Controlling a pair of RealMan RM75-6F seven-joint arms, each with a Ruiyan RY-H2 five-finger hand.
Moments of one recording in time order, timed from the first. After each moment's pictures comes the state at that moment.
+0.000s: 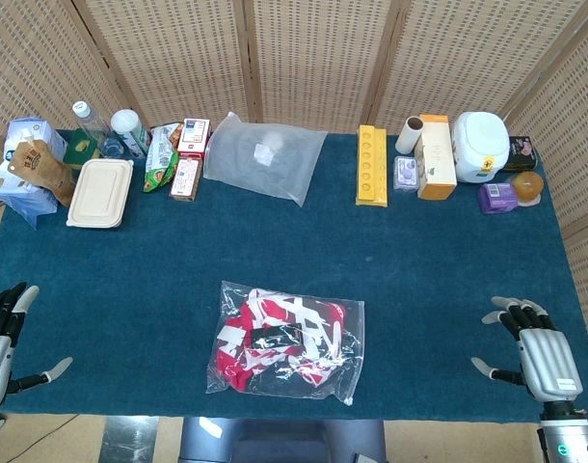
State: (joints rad) left arm 0.03 -1.04 0.03 -1.89 1.56 1.57 0.18; right arm 0.06 -1.09 0.03 -1.77 -1.53 1.46 -0.02
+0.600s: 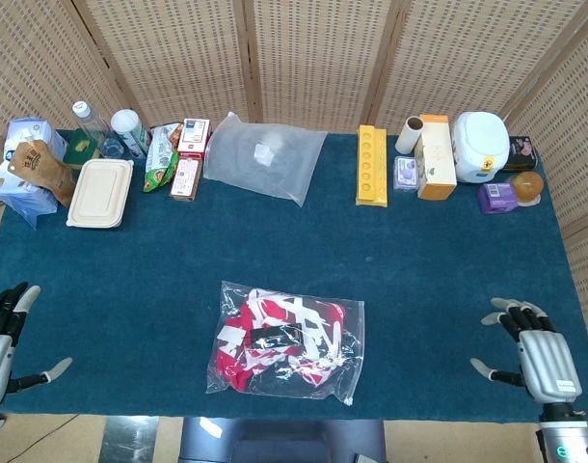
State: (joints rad) left arm 0.02 -1.01 0.03 -1.90 1.57 1.55 0.18; right arm 0.05 -1.10 0.02 -1.78 -1.54 1.48 -0.02
